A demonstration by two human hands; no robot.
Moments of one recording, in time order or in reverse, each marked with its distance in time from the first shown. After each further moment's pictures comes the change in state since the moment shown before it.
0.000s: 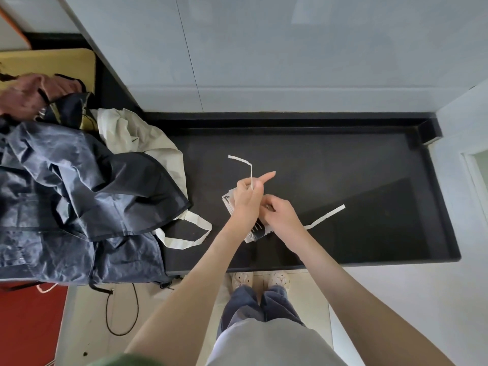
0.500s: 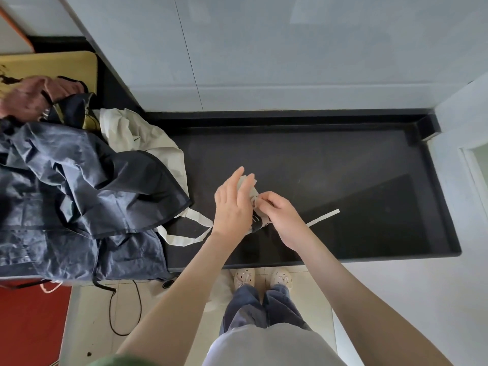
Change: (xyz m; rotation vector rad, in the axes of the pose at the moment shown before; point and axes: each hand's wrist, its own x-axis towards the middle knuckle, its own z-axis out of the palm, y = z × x) left_hand -0.007 -0.038 -0.018 0.797 0.492 0.764; right_hand -0.011 -0.001 0.001 0.229 -0.054 0.059
